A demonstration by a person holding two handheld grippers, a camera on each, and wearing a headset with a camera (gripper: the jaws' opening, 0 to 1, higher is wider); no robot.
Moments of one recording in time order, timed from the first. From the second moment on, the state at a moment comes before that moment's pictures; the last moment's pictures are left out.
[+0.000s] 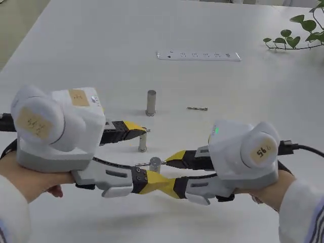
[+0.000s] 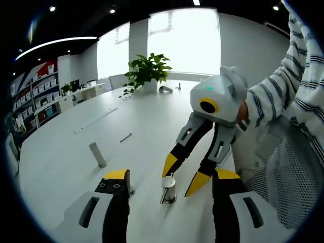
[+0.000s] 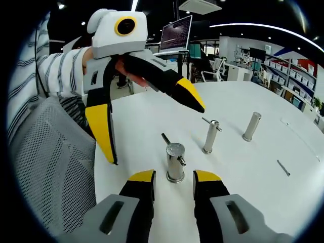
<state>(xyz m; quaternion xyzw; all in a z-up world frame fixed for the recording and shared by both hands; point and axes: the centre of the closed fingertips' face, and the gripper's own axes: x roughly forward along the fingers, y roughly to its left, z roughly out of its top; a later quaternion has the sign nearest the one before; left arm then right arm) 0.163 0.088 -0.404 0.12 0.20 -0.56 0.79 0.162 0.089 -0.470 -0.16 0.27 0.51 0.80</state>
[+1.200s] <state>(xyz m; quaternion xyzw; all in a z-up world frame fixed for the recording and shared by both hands) 0.138 0.125 -0.414 -0.01 0.21 -0.47 0.86 0.165 0.112 -0.490 -0.11 0.24 0.52 0.81</state>
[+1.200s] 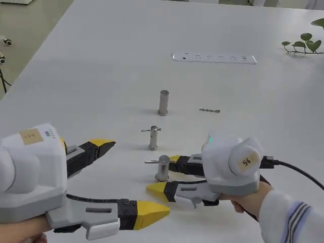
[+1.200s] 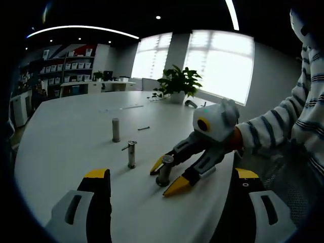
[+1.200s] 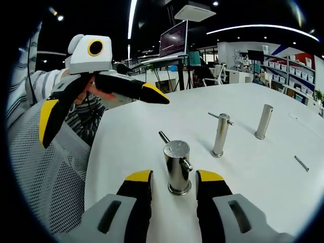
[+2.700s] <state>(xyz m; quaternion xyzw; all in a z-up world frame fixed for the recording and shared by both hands) 0.140 0.128 -0.426 -0.01 0.24 -0.46 0.86 0.211 0.068 -0.463 -0.13 0.21 0.51 0.83</state>
